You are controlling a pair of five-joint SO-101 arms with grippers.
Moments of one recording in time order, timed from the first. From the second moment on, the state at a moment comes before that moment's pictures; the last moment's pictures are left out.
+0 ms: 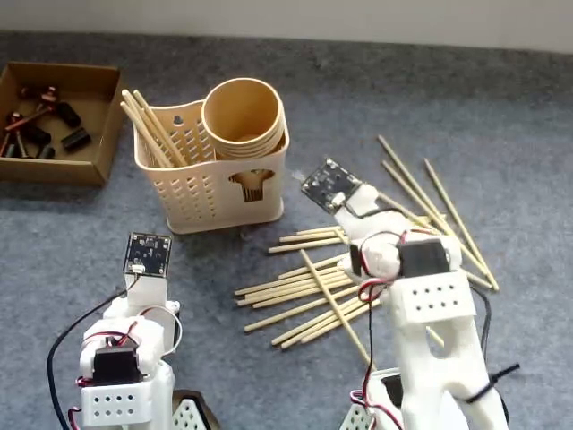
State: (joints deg) left arm -11.1 -104.1 96.0 77.0 -4.9; right arm -14.6 -44.5 42.9 72.1 41.7
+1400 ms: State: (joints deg) left arm -11.1 -104.1 96.0 77.0 -4.9; right arm -14.4 -76.5 43.0 88.8 41.7
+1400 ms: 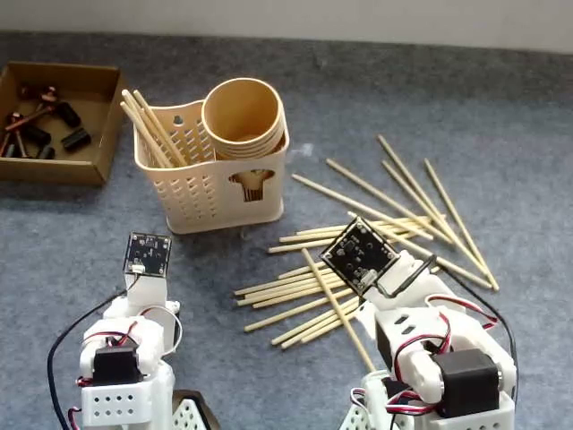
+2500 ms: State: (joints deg) left arm -11.1 -104.1 96.0 77.0 -4.9; right arm -24.5 -76.7 26.0 68.6 10.8
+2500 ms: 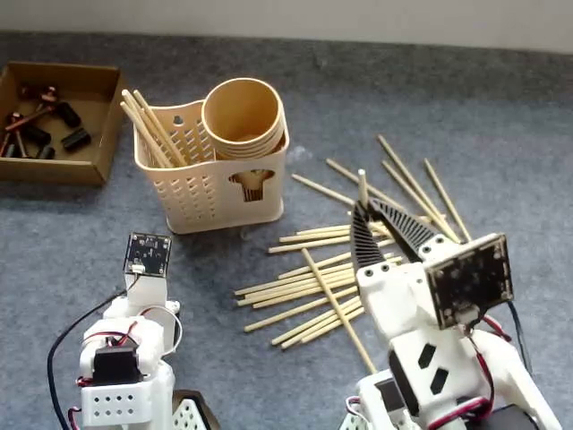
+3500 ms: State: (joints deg) left arm -11.1 -104.1 96.0 77.0 -4.9; right arm -42.3 -51.2 26.0 8.0 6.9
